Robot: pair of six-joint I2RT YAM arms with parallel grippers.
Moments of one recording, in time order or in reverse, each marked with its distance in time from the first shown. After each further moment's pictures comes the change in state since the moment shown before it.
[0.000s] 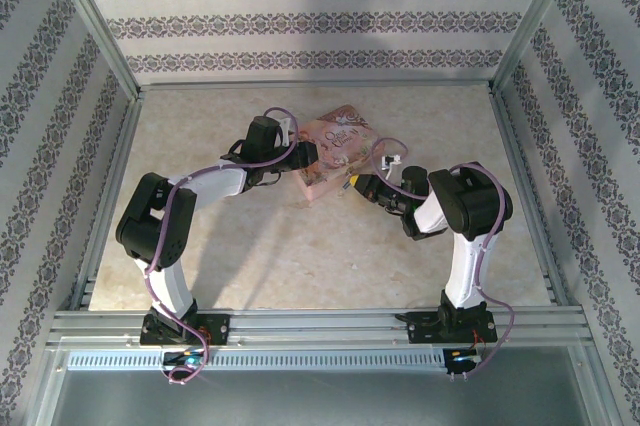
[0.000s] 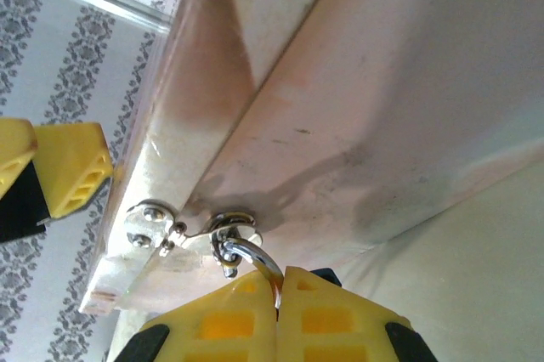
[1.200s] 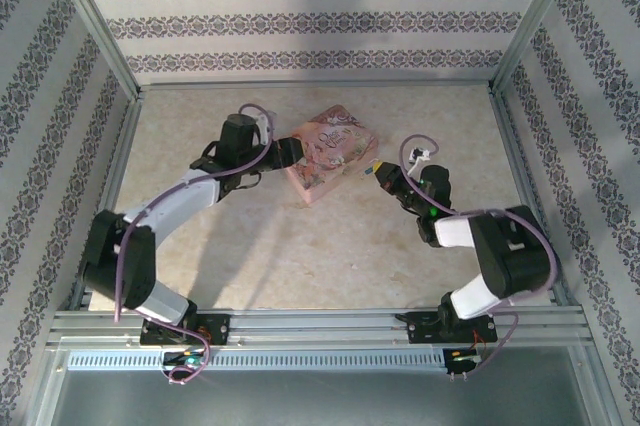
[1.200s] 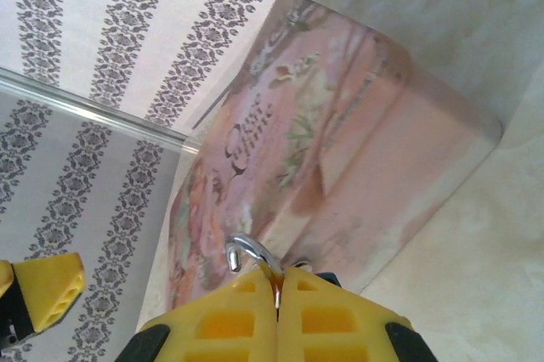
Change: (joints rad) left arm 0.047 -0.327 -0.092 -0.182 -0.057 0.034; right arm -0.033 -0.510 -0.123 -0.341 0.244 -0.008
